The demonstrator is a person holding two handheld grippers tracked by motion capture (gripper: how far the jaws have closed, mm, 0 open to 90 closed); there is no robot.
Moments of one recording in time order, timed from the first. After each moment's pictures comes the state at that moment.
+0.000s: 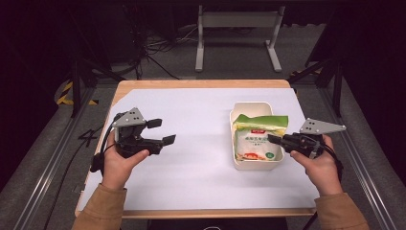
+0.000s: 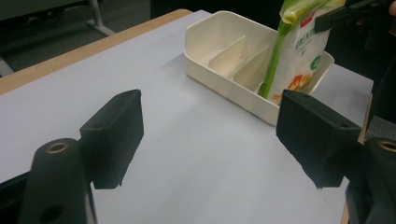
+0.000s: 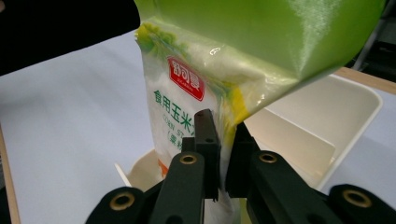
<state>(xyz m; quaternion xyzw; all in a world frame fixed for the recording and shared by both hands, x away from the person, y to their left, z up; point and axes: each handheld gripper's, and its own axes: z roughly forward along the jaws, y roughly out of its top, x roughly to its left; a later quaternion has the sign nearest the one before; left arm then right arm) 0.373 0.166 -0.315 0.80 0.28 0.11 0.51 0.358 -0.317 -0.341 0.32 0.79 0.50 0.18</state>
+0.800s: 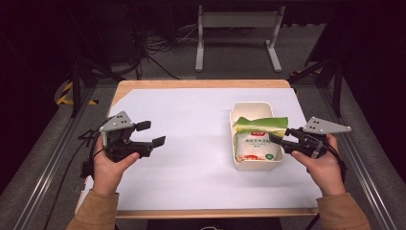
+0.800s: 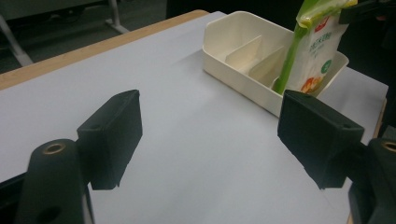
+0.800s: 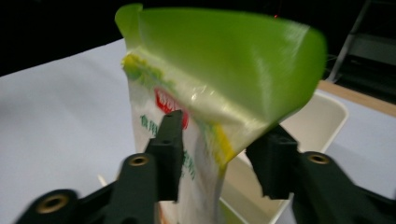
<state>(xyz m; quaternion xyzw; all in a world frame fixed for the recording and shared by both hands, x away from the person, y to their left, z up) 0.362 0.192 -0.320 0.79 0.32 0.13 0.51 0.356 -0.320 -0.331 0.33 0.77 0.51 0.22</state>
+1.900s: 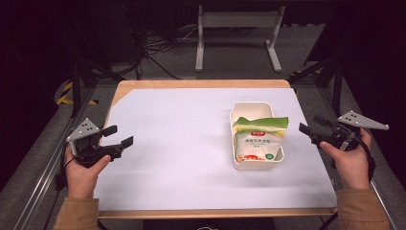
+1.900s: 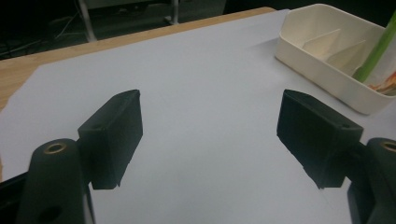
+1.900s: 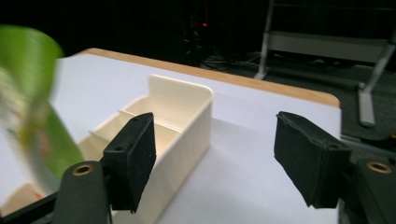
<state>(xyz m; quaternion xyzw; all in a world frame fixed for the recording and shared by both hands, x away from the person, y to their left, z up) 0.359 0.268 -0.352 0.75 0.40 0.19 0.50 0.366 -0.400 -0.336 0.44 0.70 0.49 0.28</state>
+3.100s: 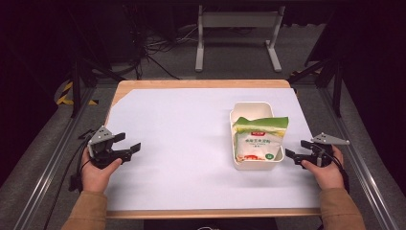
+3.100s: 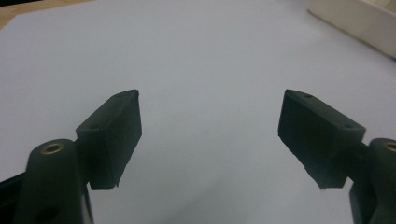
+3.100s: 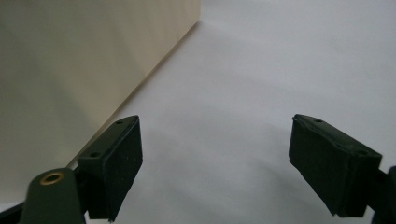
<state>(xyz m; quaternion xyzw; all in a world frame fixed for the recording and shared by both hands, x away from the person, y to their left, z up) 0.386 0.260 -0.413 0.77 0.41 0.18 0.46 0.378 -0.398 -0.439 0.48 0.75 0.40 0.22</state>
